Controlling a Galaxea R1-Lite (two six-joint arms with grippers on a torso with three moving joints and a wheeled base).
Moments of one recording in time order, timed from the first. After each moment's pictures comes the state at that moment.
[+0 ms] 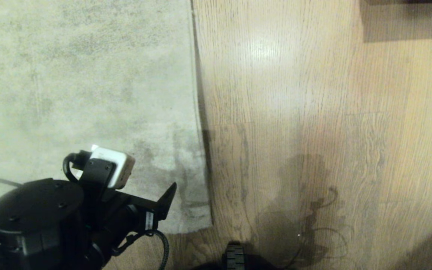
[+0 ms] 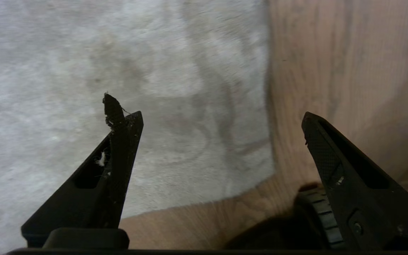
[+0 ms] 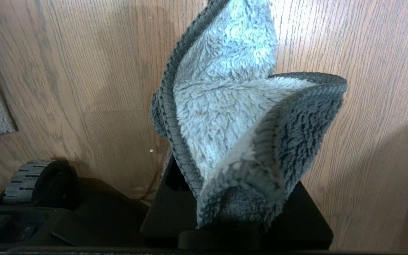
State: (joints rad) left arm -0.89 1.41 -0.39 -0.75 0.66 -0.04; right arm 0.01 0.00 0.00 -0.01 -0.02 -0.05
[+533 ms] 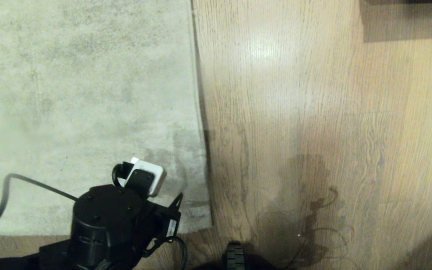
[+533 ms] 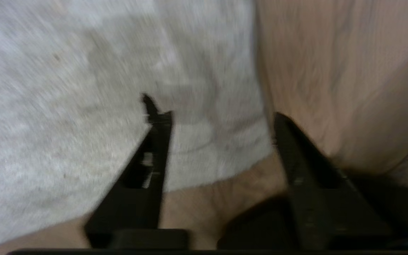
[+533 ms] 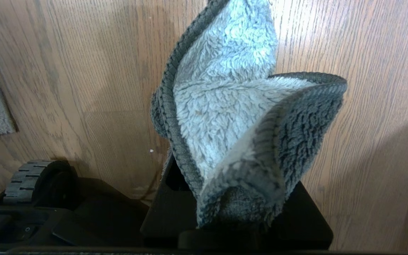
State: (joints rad) left arm -0.90 1.58 -0.41 -0.75 0.66 -0.08; right arm 0.01 0.00 0.00 -0.01 -0.02 -0.05
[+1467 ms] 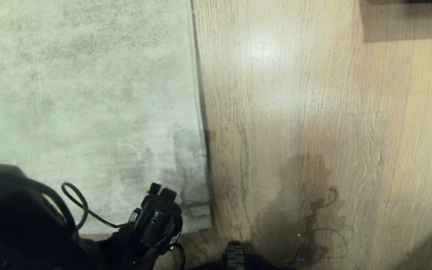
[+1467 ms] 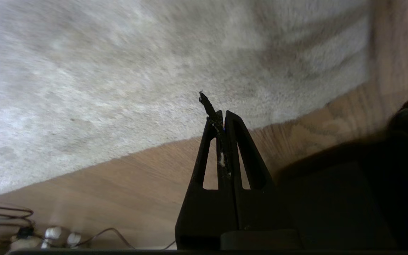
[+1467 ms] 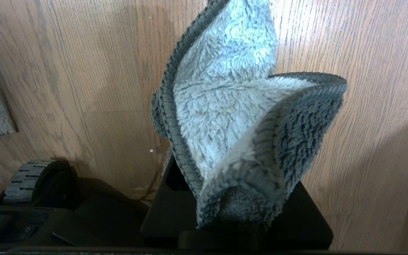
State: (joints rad) left arm -0.75 1.94 -0.43 -0.76 0.67 -0.08; right arm 0.01 0.00 0.00 -0.01 -0.02 -0.05
